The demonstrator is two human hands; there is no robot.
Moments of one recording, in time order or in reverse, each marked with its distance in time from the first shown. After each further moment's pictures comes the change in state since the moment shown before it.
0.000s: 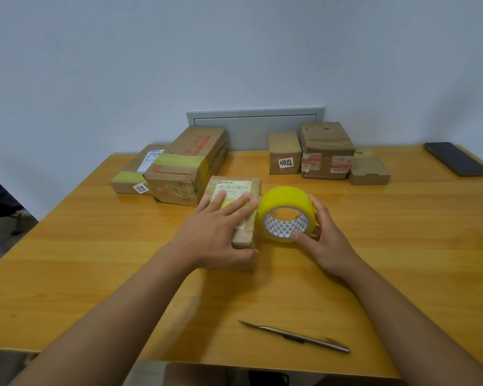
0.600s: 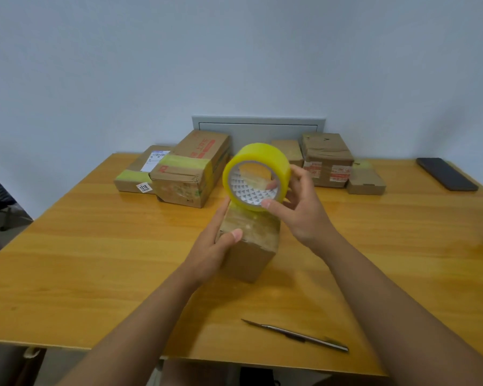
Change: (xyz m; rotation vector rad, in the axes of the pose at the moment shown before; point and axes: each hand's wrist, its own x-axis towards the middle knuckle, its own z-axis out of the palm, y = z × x) left_hand -0.025 0.007 0.039 -1.378 0.324 -0.072; right_hand 0.022 -0.097 0.030 0.217 0.037 -0.188
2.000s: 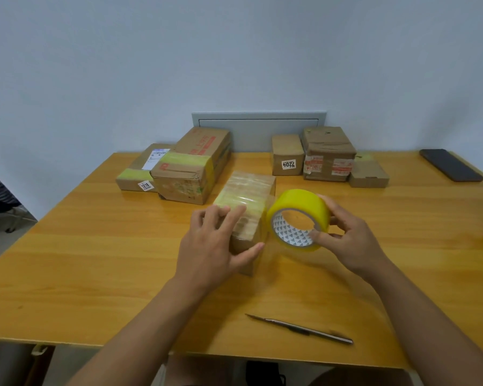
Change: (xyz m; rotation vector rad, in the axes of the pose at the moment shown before) left_hand -0.012 0.011 0.008 1.222 0.351 0.380; right_hand -0.055 0.034 -0.061 -0.275 0.020 0.132
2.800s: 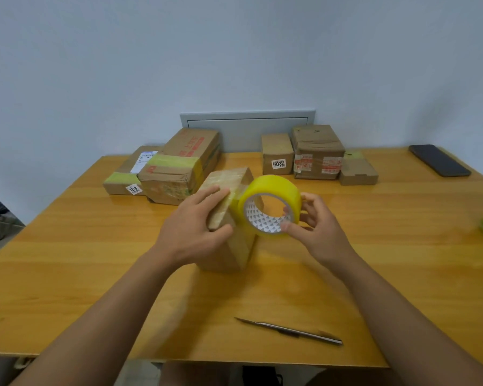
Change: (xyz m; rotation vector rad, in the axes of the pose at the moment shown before) left_hand 0.041 -0.014 -0.025 -0.273 -0.375 -0.160; right_hand 0.011 -0.013 0.026 0.243 0.035 0.031
